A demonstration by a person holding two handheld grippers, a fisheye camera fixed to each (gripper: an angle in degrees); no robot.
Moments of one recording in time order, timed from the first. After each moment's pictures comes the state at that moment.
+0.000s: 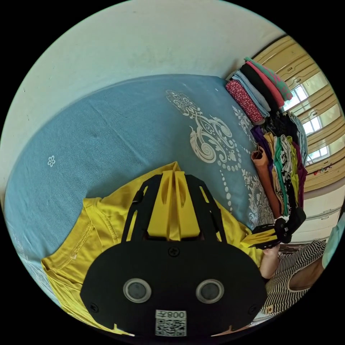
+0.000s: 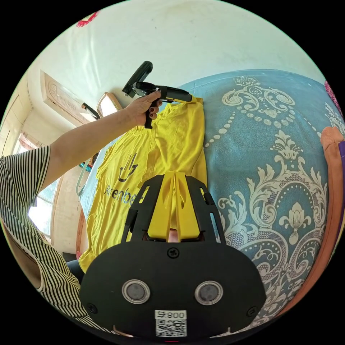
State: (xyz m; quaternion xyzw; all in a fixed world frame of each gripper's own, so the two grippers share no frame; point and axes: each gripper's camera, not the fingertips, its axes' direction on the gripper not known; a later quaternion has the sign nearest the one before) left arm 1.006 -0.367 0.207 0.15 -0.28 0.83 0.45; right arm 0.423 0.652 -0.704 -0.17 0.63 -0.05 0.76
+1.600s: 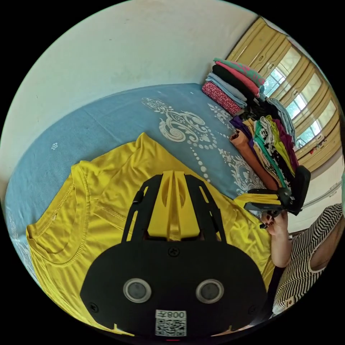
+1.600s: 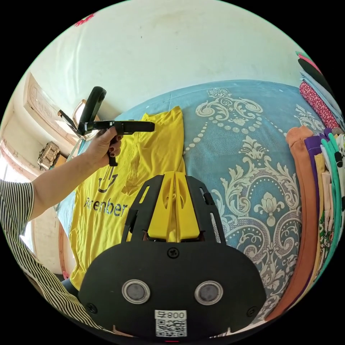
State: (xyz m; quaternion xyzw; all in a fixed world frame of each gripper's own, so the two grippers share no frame) left arm 0.827 -0.197 0.122 0.17 -0.23 0.87 0.39; right arm 0.368 0.633 -0.688 -0.11 0.72 -0.07 0.69
